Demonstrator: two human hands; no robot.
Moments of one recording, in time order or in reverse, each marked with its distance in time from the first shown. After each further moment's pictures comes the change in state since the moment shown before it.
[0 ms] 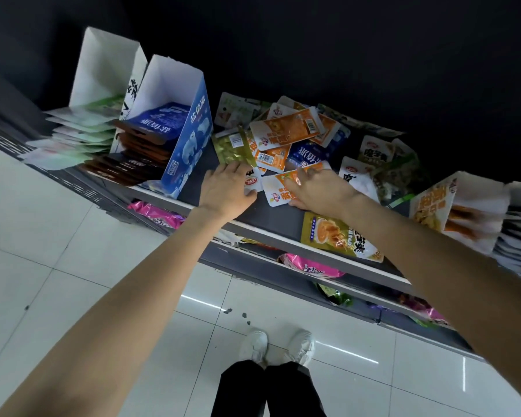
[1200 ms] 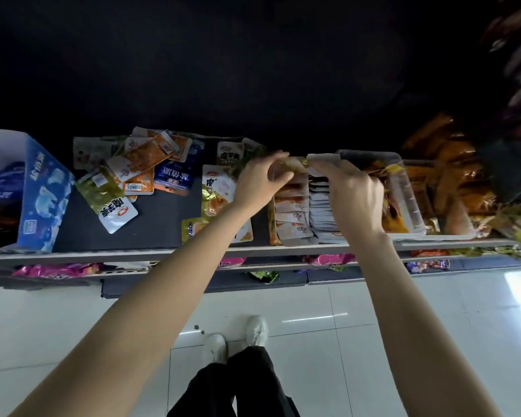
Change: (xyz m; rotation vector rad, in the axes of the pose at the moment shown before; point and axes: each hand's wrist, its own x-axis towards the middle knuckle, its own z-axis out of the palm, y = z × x) left_hand 0.008 0.285 -0.028 -0.699 -0.069 0.430; right_hand -0.283 0.063 -0.041 0.406 0.611 1.000
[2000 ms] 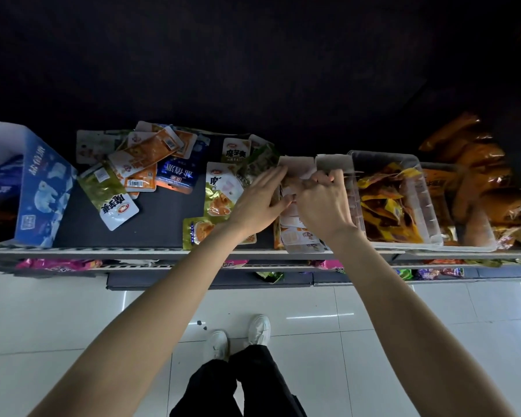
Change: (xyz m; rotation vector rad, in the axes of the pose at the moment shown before) left_hand -0.024 -0.019 0.009 0.131 -0.220 -0.012; right_hand 0.001 -0.010 0.064 -0.396 -0.471 -0.180
